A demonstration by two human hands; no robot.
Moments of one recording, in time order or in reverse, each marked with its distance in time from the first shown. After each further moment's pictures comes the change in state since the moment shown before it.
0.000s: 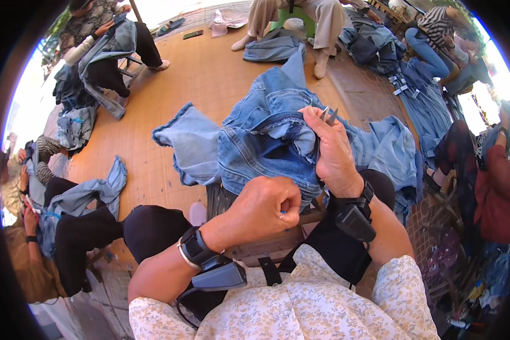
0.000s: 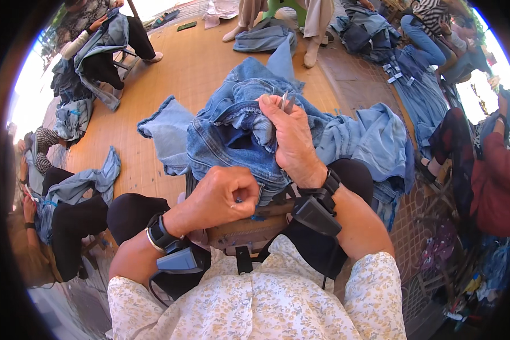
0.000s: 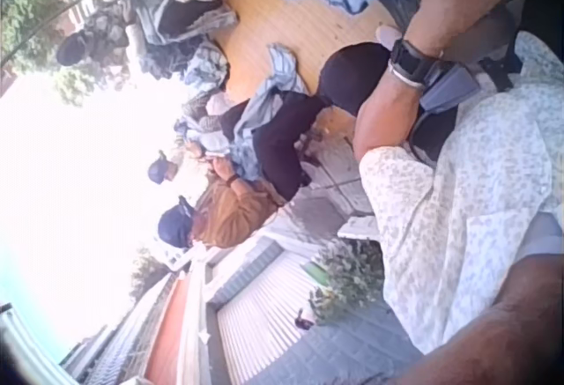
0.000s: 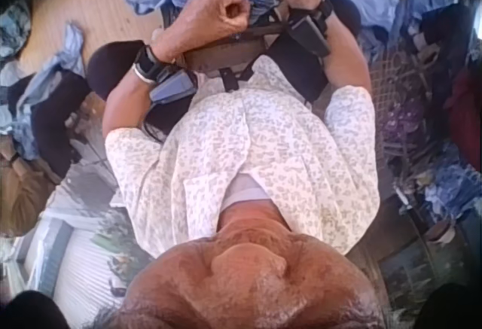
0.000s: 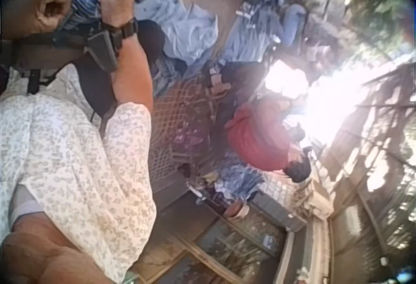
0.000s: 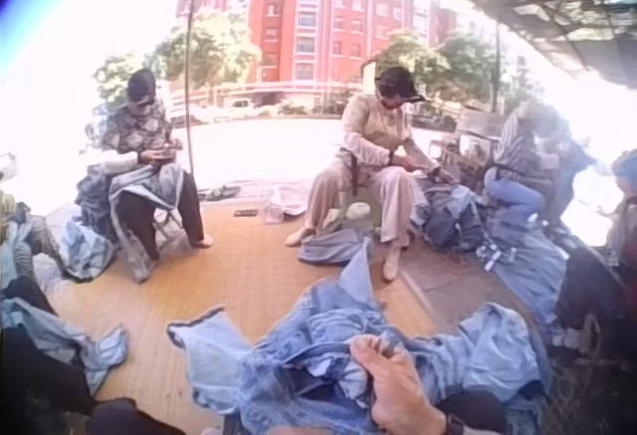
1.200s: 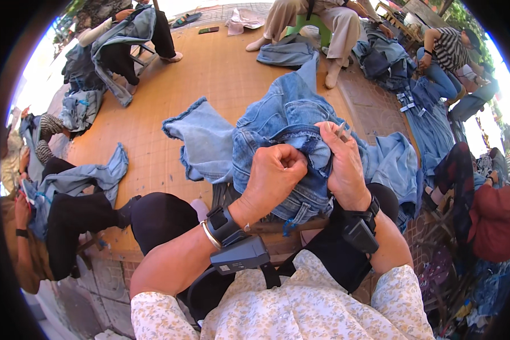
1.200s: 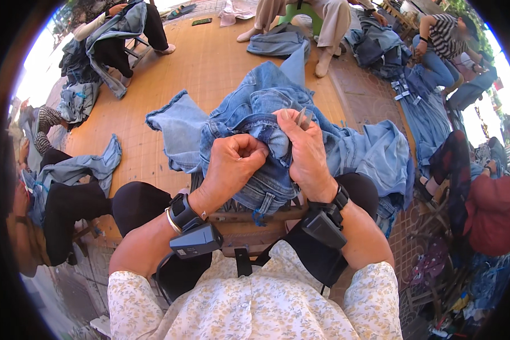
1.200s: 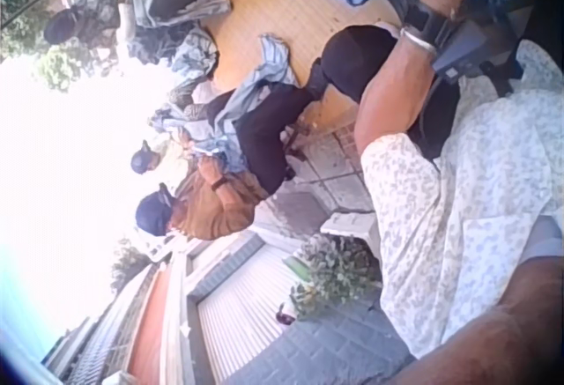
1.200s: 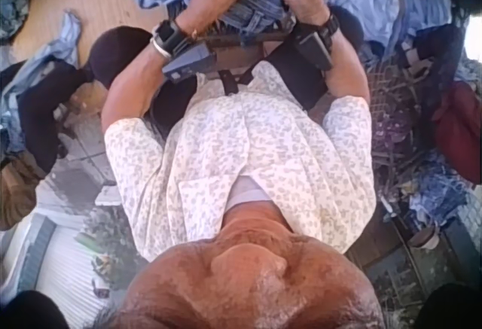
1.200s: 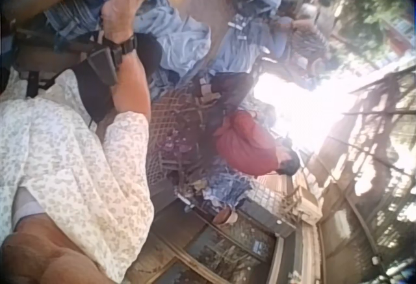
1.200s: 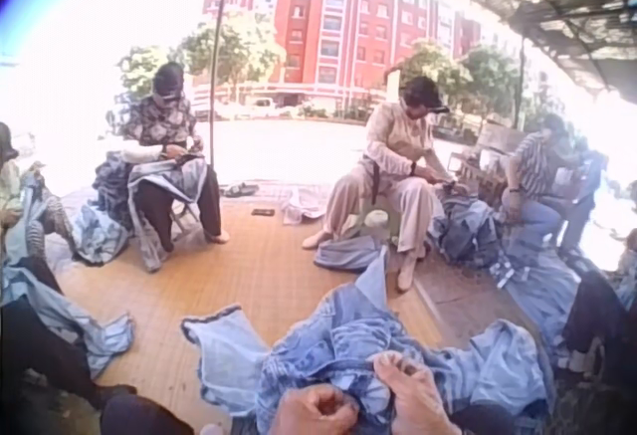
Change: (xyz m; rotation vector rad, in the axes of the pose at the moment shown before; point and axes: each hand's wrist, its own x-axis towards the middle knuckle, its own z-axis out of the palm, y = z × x) left_hand 0.028 -0.022 0.004 -0.392 0.428 -0.402; right_hand -0.007 0.000 -0.004 -0.078 -0.073 0.041
